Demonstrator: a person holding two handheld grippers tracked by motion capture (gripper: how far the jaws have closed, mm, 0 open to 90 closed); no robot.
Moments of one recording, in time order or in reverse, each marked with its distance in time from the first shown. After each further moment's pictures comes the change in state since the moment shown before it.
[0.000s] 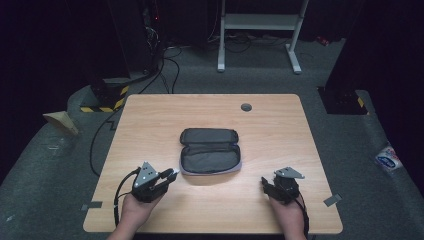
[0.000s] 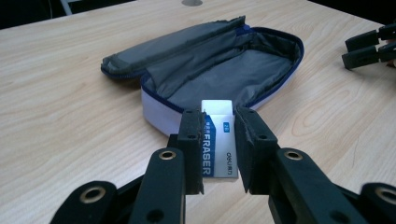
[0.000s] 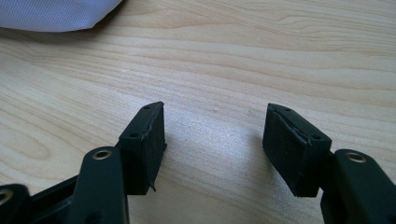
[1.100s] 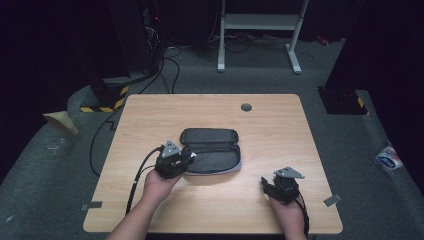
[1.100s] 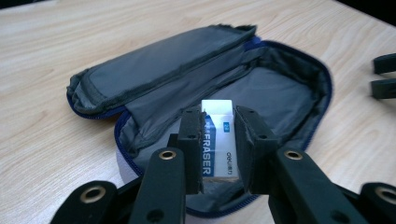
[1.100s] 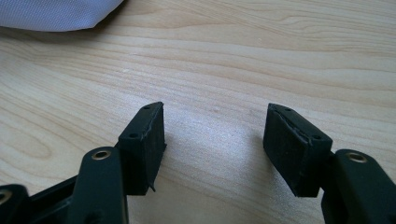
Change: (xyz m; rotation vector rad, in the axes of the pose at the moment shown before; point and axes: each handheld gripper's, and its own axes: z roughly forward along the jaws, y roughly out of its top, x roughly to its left) left arm 0.007 0.042 0.077 0.120 -0.015 -0.048; right arm 0.000 0.000 0.000 0.001 0.005 0.000
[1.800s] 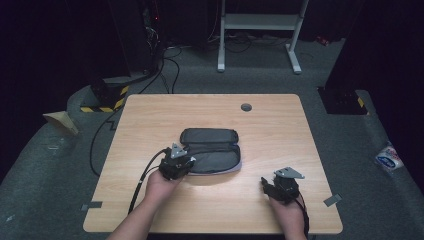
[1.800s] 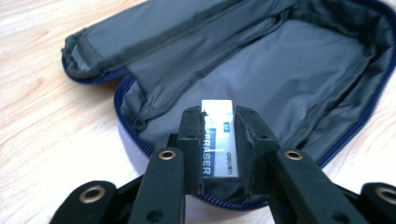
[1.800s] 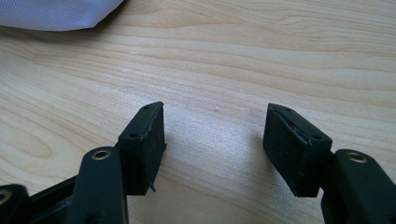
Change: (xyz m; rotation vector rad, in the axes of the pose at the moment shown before) left arm 0.003 -0.017 0.022 0.115 0.060 0.032; right arm 0.000 0.000 0.000 -0.001 0.000 -0.006
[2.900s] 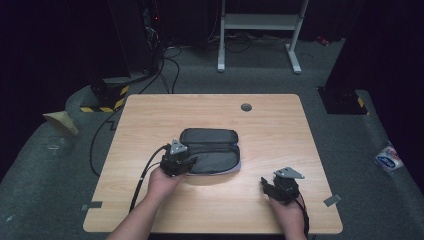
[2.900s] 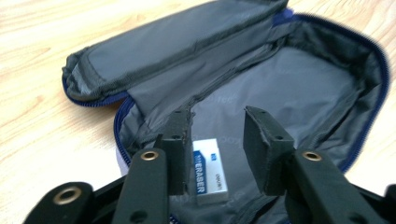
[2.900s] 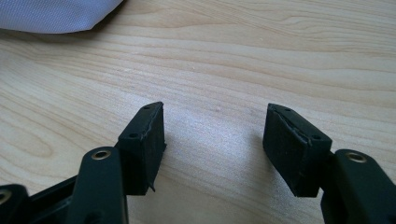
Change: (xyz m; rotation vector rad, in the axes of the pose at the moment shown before) left arm -0.001 0.014 -0.003 -0.064 -0.029 -0.030; right arm 0.000 0.000 0.000 0.000 0.003 -0.005
